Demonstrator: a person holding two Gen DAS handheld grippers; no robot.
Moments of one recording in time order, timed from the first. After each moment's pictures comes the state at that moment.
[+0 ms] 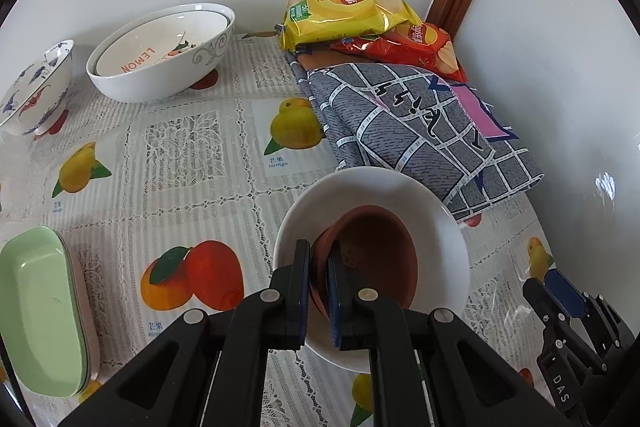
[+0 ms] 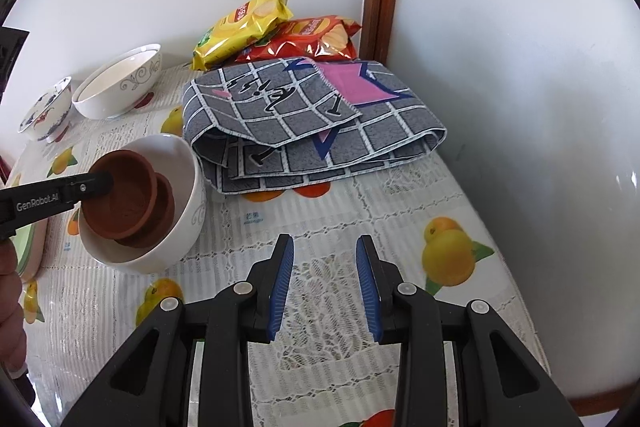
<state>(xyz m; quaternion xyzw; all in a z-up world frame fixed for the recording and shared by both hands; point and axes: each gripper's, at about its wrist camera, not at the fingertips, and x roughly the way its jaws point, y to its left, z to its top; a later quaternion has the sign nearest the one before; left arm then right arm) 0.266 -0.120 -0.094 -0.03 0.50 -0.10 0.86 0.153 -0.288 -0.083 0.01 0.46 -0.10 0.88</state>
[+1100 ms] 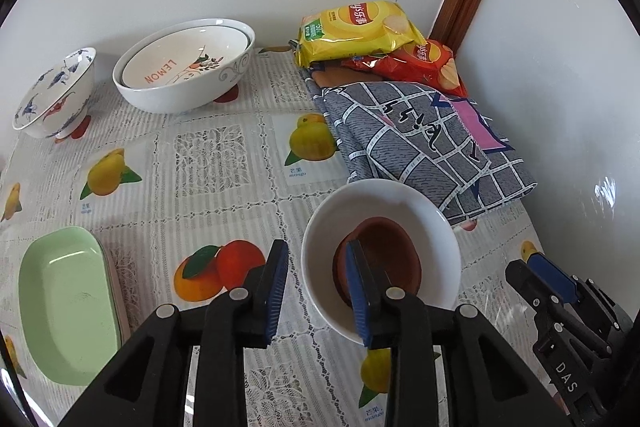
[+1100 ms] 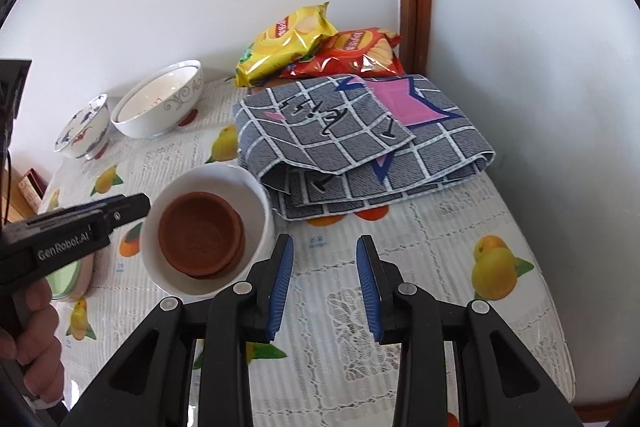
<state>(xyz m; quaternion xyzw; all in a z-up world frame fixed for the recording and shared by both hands) 0.255 -0.102 -0.068 -0.03 0.49 -0.08 0.87 0.169 -0.264 -0.060 0.05 0.45 -0.03 0.89</state>
